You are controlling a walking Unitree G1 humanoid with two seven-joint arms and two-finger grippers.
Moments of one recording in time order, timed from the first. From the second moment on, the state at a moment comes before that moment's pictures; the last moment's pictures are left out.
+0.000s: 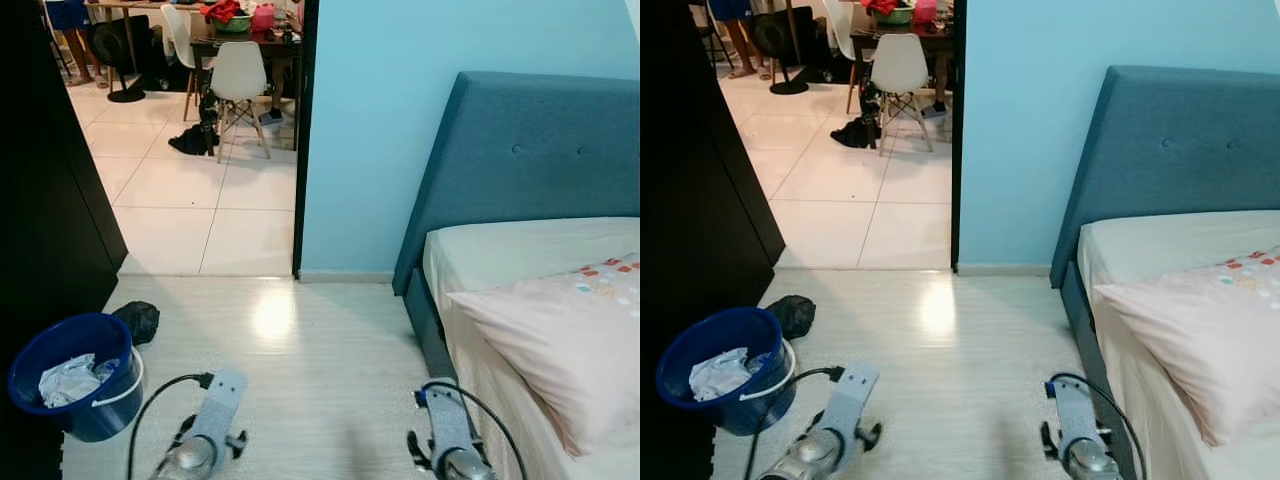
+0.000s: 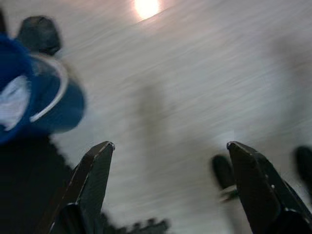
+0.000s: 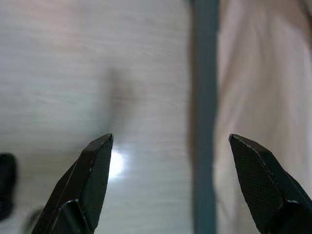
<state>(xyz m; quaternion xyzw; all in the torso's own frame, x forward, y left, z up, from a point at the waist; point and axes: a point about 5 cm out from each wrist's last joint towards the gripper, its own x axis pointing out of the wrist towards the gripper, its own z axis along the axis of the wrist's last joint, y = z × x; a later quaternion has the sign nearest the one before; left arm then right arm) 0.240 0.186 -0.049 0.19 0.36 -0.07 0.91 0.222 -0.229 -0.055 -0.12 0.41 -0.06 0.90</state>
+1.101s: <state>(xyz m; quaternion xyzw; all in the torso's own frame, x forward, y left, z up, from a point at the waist) 0.203 0.169 -0.075 -0.03 0.43 -0.03 0.90 0.195 -0.206 -0.076 -0.01 0.45 -0.05 0.89</state>
